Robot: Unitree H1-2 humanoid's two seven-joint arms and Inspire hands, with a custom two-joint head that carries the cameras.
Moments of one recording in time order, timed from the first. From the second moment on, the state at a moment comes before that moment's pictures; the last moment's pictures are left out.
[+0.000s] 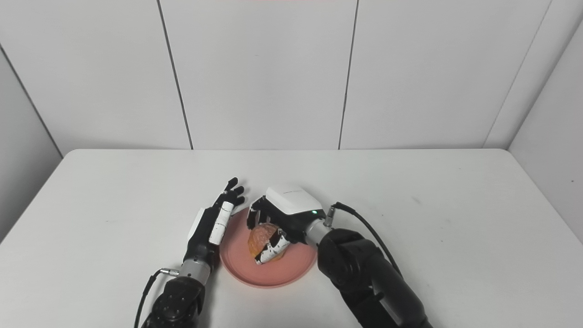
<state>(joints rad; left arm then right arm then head) -0.38 -0.06 -0.10 0.23 0.13 0.10 0.03 -0.63 -0.21 0.48 0.05 -0.79 0.19 0.45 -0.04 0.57</state>
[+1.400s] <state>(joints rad) -0.40 -0.07 -0.08 0.25 0.14 0.10 0.07 -0.46 -0.10 0.19 0.03 -0.52 0.05 0.07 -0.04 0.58</state>
